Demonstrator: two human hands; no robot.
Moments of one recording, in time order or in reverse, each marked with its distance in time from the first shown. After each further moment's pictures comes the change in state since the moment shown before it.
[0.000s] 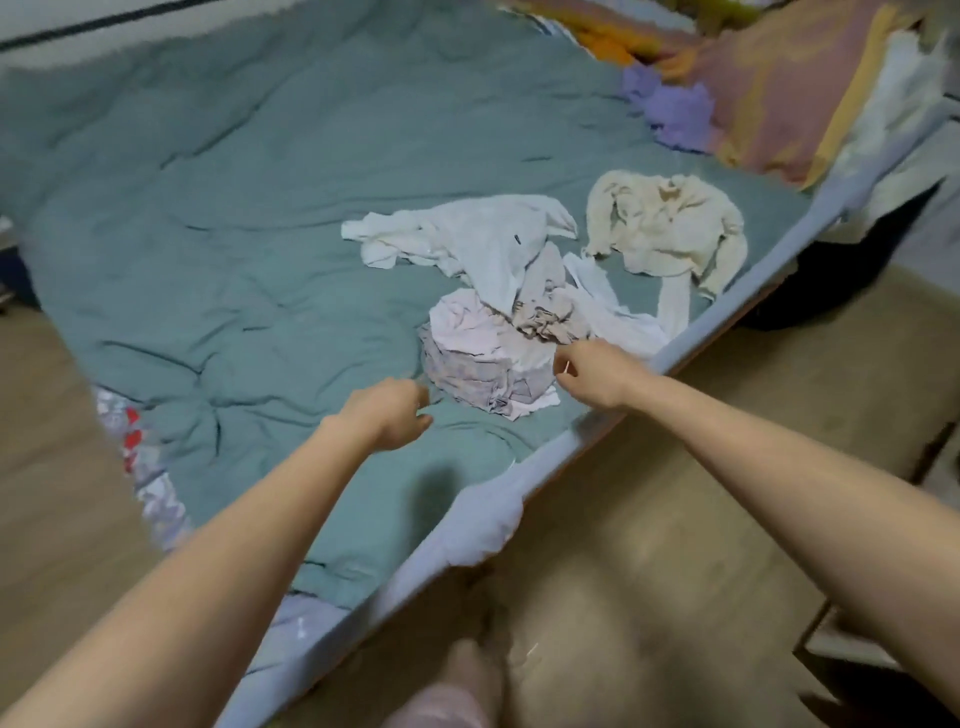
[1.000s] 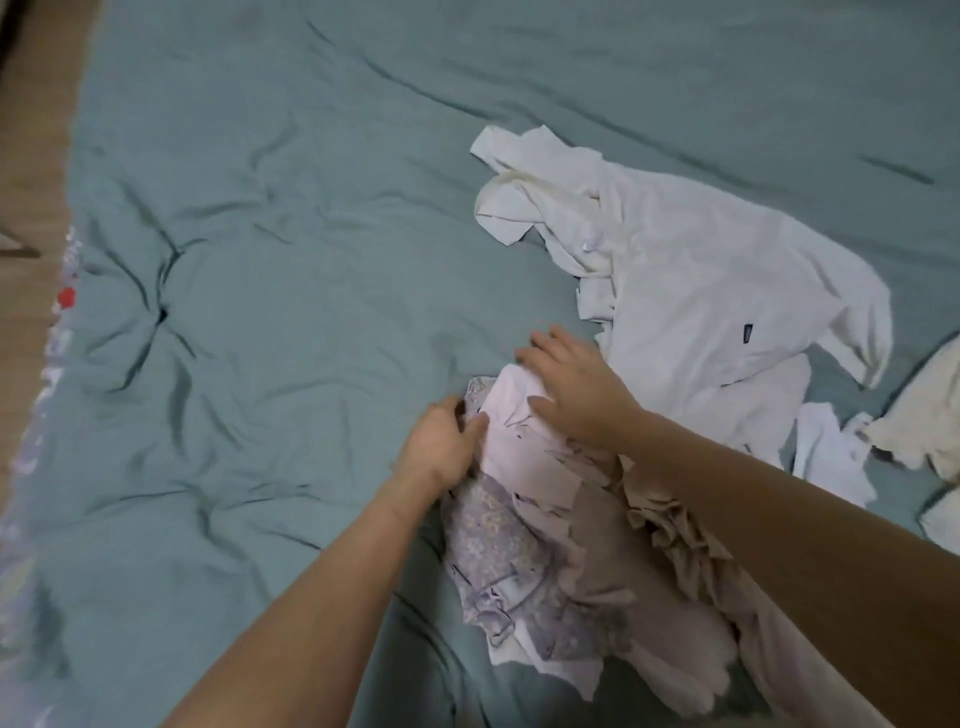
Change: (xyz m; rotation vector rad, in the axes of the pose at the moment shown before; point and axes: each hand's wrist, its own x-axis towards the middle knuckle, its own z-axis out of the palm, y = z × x) left_hand 0.346 -0.042 0.085 -0.985 0.259 -0.743; right_hand 0.465 0.034 0.124 -0.175 -0.175 -0.768
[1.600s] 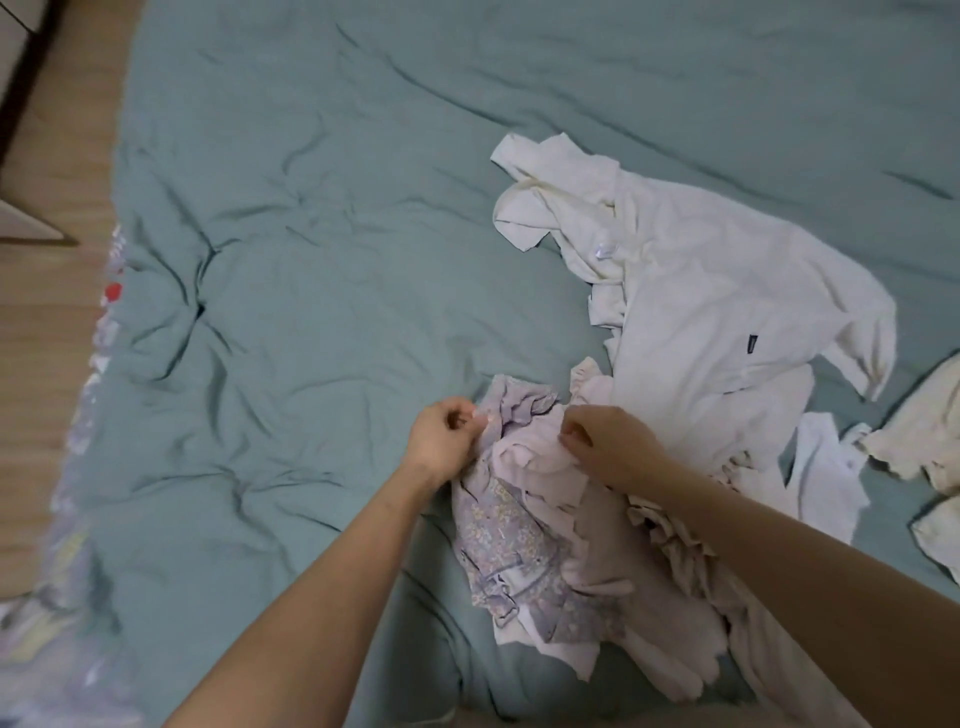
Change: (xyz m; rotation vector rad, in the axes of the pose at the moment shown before) left_hand -0.014 -0.004 -0.011 -0.489 0.058 -0.075; right_hand -0.053 -0.013 -0.010 0.237 -0.083 0.193
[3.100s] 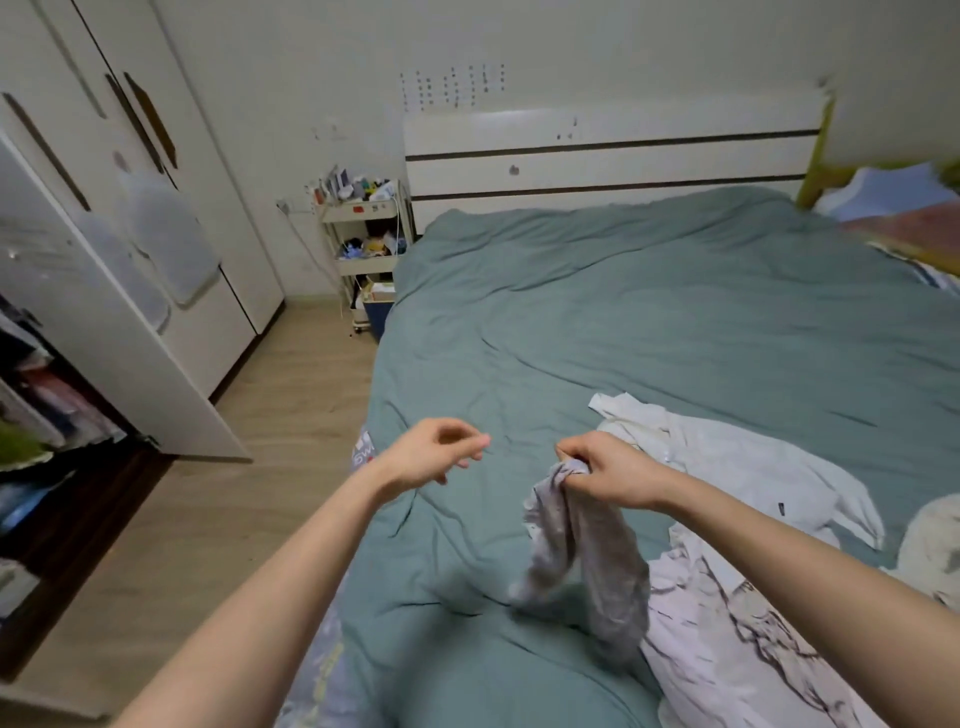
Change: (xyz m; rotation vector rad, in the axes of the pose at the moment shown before) left_hand -0.225 0.145 -0.363 0.205 -0.133 0.454; right_hand -0.125 -0.355 -0.156 0.096 0.187 -0.436
